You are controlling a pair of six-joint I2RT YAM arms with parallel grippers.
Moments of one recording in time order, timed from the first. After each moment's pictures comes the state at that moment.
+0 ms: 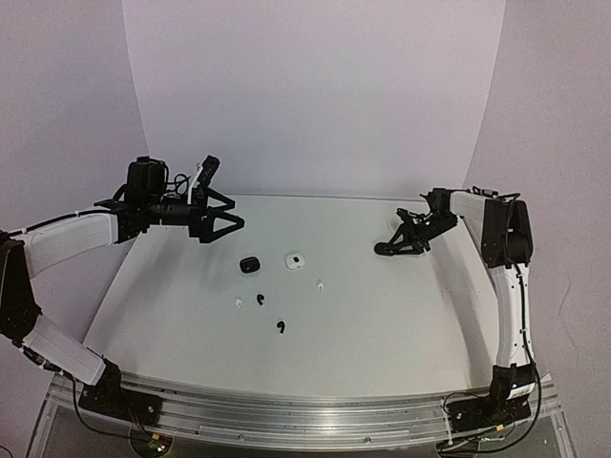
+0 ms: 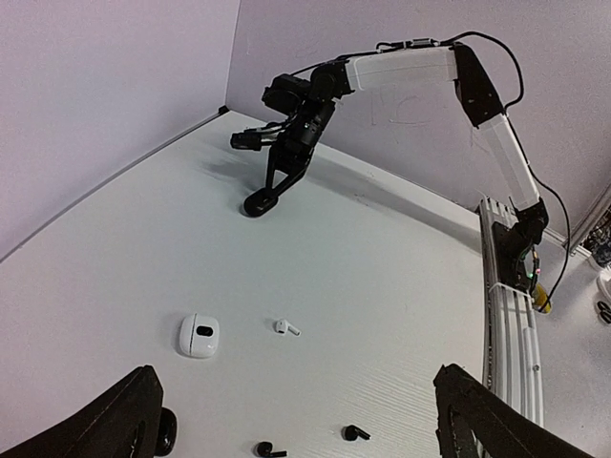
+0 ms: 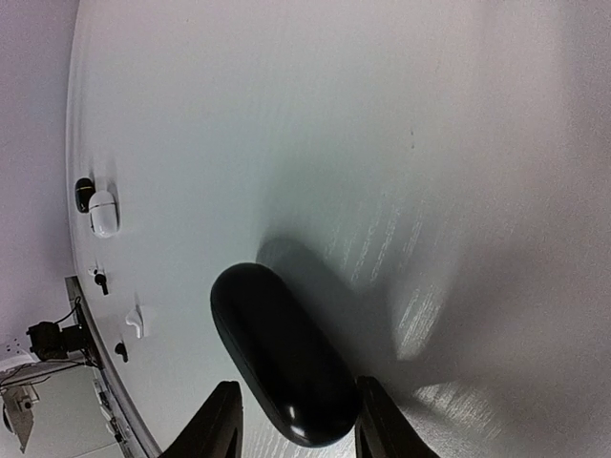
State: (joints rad) left arm -0.37 1.41 1.03 0.00 0.89 0.11; right arm 0.06 2.50 2.03 -0.94 -0.80 -0.04
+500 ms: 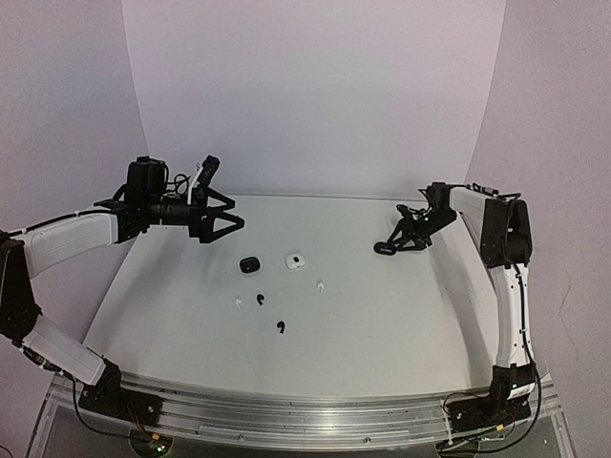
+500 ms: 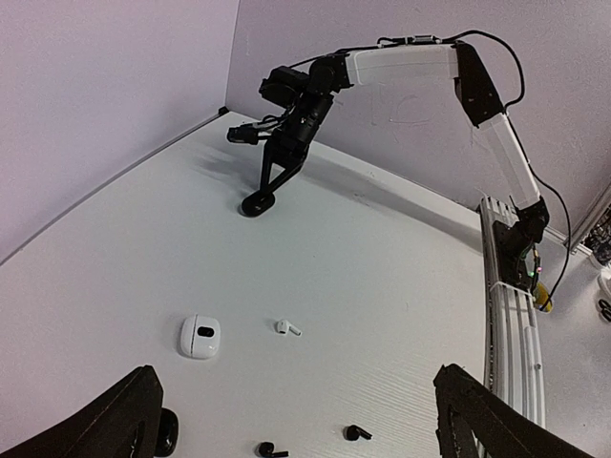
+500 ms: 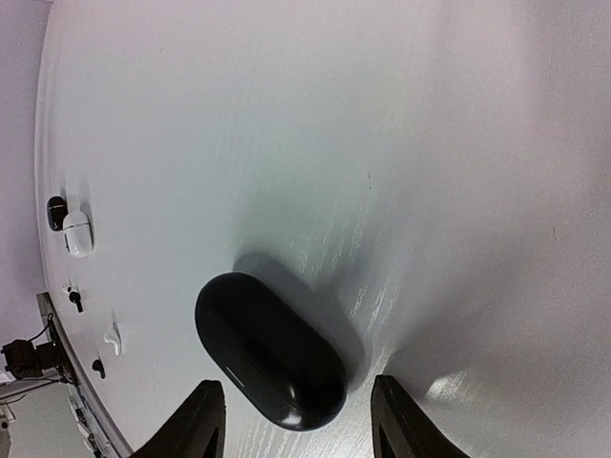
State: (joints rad) left arm -0.37 1.41 1.03 0.00 0.89 0.12; right arm 0.06 2.50 2.08 -0.95 -0.71 -0.03
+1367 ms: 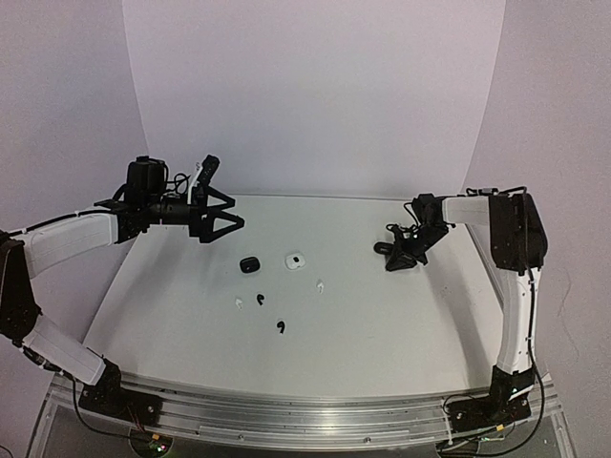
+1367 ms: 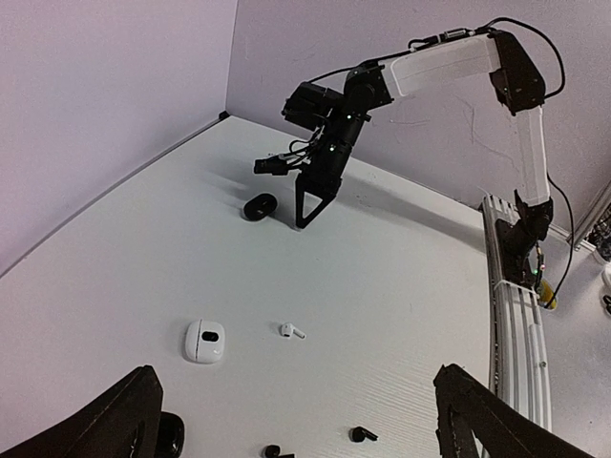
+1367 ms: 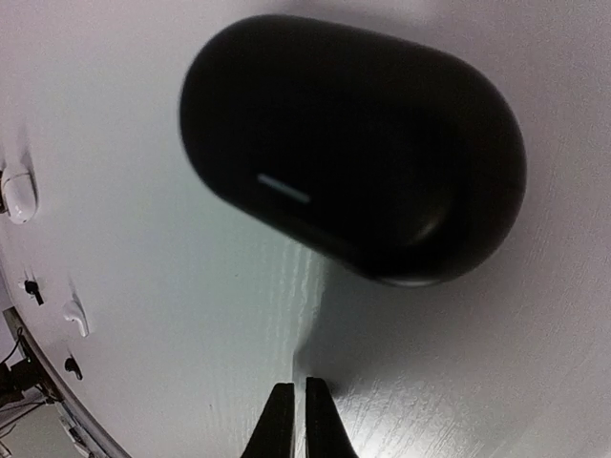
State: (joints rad) left arm -0.37 1.41 1.03 0.01 0.89 0.13; right arm 0.19 2.23 1.63 -0.77 -0.51 0.19
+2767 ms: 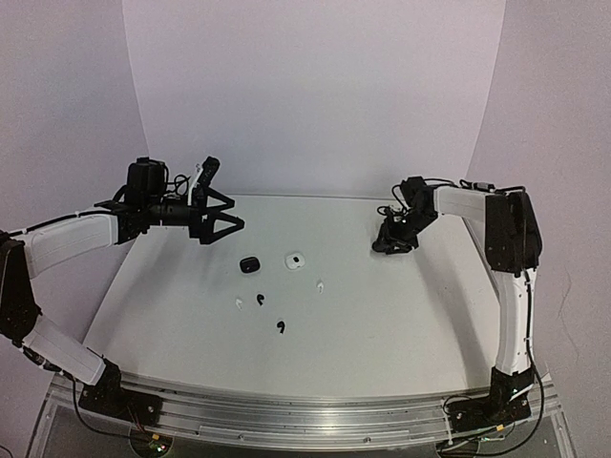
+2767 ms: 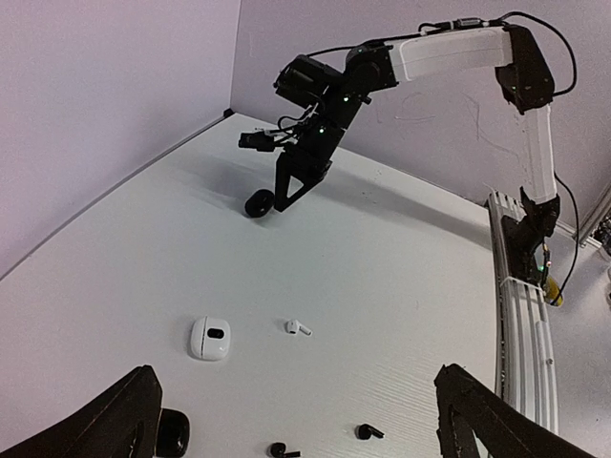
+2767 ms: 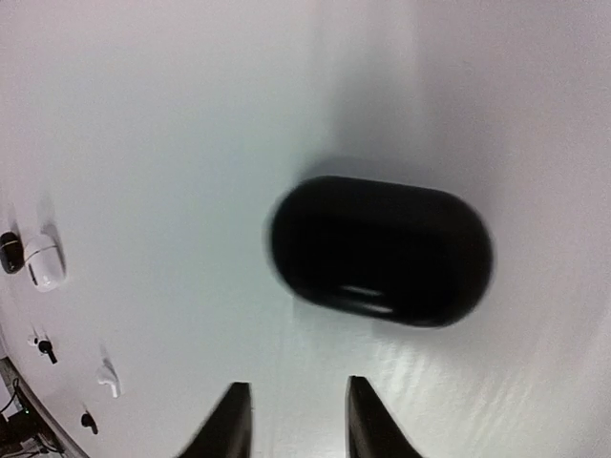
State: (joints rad) left arm -0.36 1.41 1.02 0.01 0.87 0.15; right arm 0.25 2.24 1.74 -0.73 -0.39 0.28
